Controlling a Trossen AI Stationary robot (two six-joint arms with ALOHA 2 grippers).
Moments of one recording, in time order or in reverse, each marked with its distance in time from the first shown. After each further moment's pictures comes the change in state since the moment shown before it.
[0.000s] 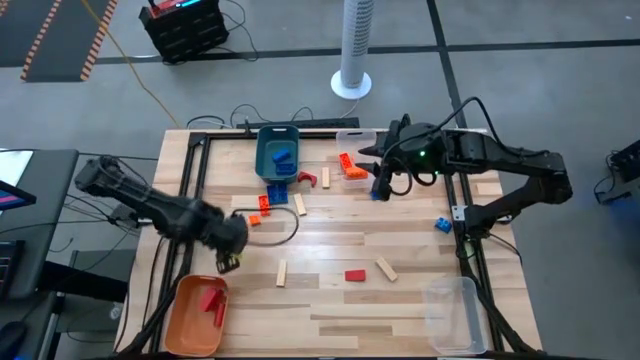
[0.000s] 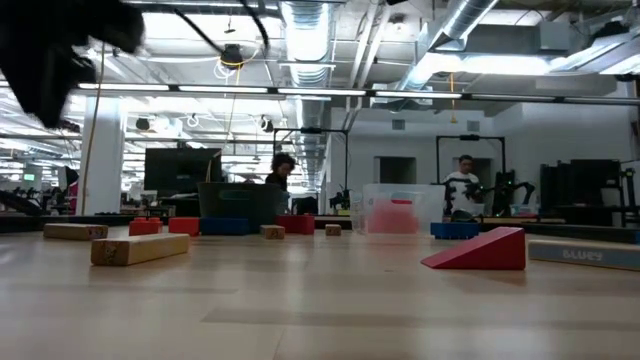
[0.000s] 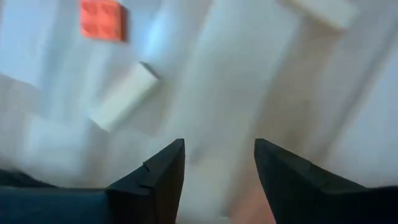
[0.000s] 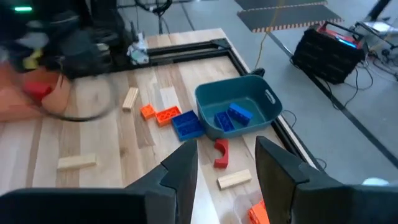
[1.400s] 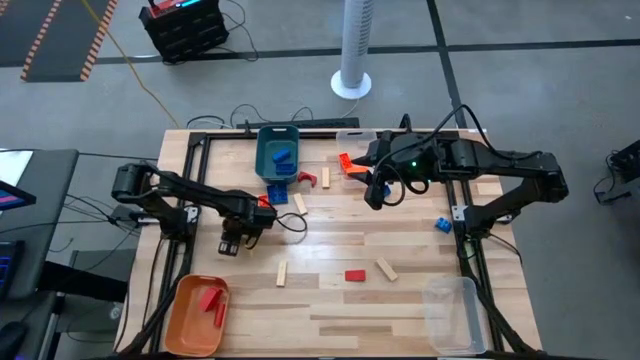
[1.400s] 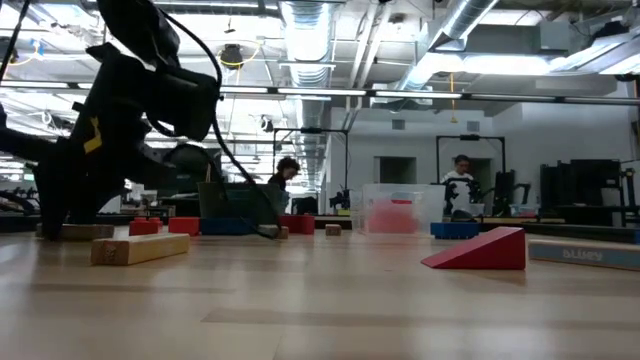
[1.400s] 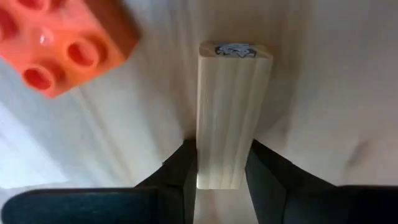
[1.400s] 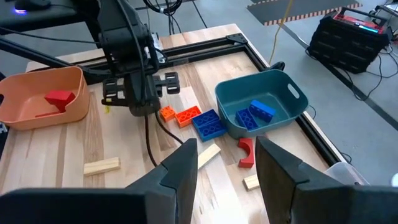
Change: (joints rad) left arm 0.385 0.389 -0.181 0.187 0.073 0.903; right arm 0.051 0.039 0.000 0.028 0.006 0.118
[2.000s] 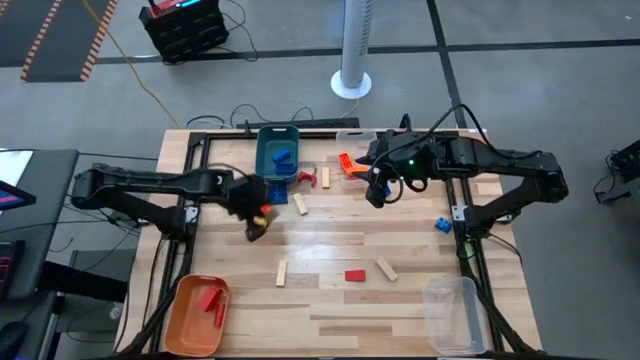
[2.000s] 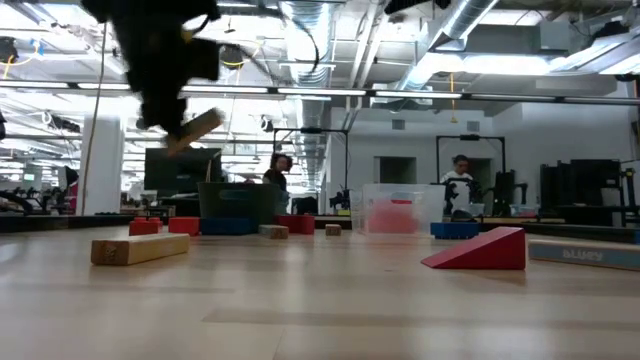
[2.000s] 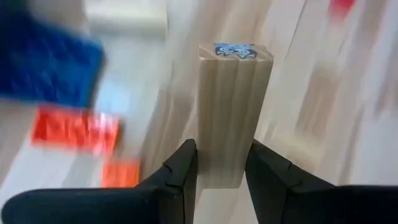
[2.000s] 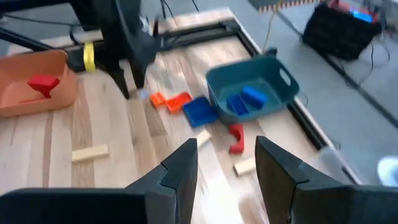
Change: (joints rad) left arm 0.090 -0.387 0.093 0.304 0.076 -0.501; right arm -0.023 -0.004 -0.001 -0.073 -0.002 0.005
